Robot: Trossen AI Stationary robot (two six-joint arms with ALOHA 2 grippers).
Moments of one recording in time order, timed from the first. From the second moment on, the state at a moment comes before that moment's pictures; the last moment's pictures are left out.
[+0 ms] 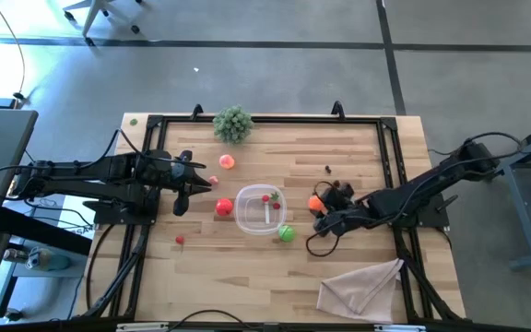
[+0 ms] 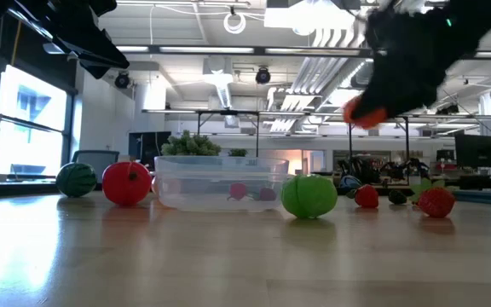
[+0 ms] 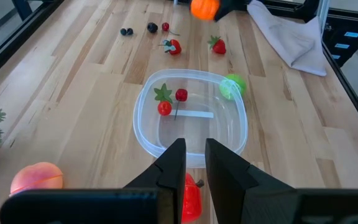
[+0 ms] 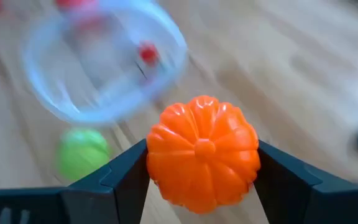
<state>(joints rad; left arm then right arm) 0.20 0.67 0.58 -0.47 0.06 -0.08 0.39 1.31 0.74 -0.38 0.65 0.79</state>
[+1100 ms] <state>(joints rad) 0.20 0.67 0.58 -0.47 0.06 -0.08 0.07 1.72 1.14 0.07 0.04 0.11</state>
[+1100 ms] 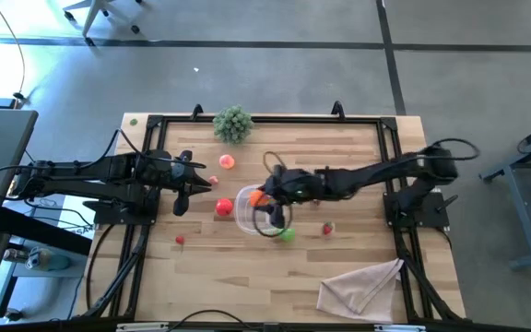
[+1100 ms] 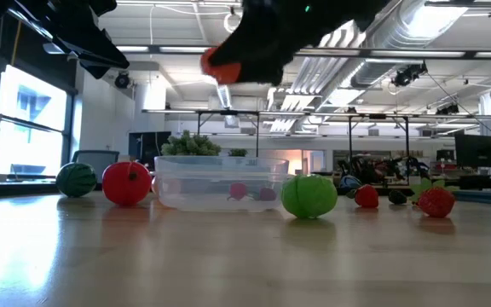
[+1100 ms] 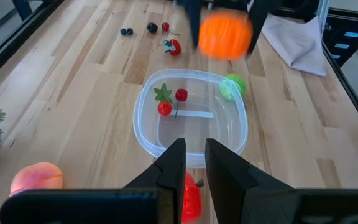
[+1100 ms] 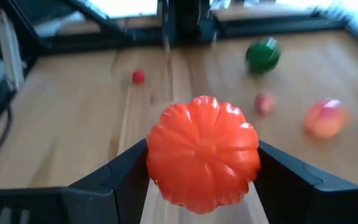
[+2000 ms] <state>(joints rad) 0.20 0.67 0.58 -0.47 0.06 -0.08 0.04 2.05 1.33 -0.21 0.01 0.09</state>
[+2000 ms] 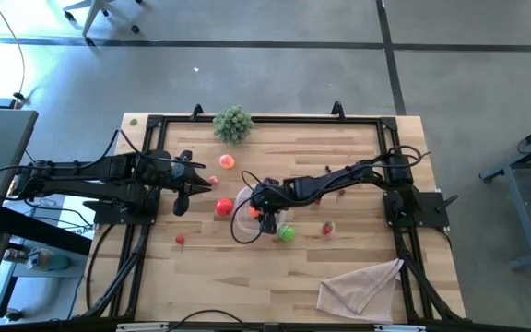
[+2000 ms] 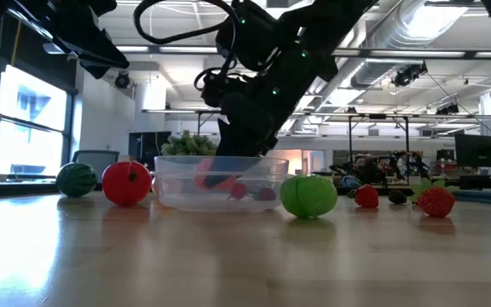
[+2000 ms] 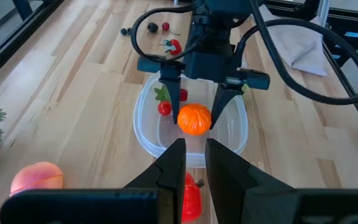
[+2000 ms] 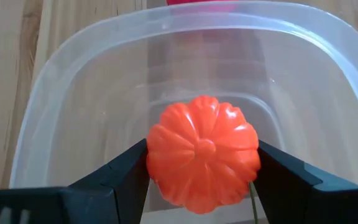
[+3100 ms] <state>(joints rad) 0.20 0.67 0.58 -0.47 0.06 -0.08 0.04 2.06 1.35 -0.23 0.01 0.02</state>
